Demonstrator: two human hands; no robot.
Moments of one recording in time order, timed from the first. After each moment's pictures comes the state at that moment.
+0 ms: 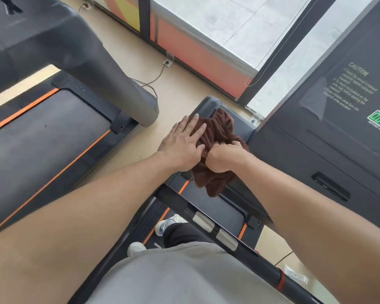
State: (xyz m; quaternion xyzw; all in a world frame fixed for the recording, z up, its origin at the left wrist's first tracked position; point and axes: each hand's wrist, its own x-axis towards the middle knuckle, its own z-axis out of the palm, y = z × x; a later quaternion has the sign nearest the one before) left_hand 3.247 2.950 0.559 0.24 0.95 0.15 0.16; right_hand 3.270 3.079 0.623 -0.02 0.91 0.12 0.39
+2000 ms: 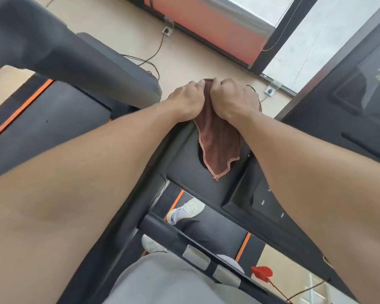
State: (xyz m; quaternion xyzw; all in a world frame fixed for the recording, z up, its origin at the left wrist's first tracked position) left_hand 3.104 3.026 0.563 0.02 0.91 0.30 0.28; right_hand 3.120 3.153 0.562 0.18 0.97 -0.14 0.07
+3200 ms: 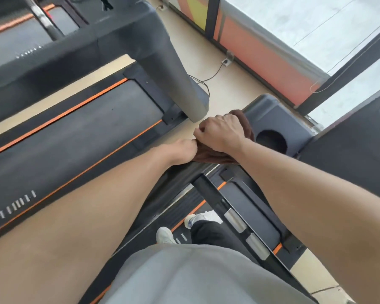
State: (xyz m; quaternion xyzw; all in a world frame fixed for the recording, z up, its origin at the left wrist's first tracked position) left_hand 3.281 2.867 0.573 -0.07 0.89 0.25 0.38; right_hand 3.224 2.997 0.562 -0.24 0.97 0.00 0.06
